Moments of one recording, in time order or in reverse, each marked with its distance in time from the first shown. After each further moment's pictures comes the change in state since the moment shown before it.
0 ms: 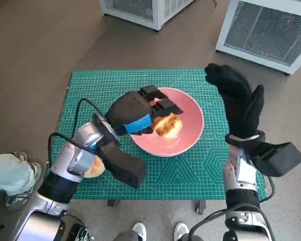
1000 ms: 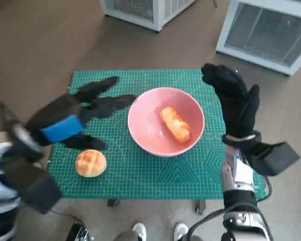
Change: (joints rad) left arm 0.309 0.371 0.453 -0.511 -0.450 0.259 -0.427; right arm 0.001 0.014 0.020 -0.005 -0.026 0.008 -0.033
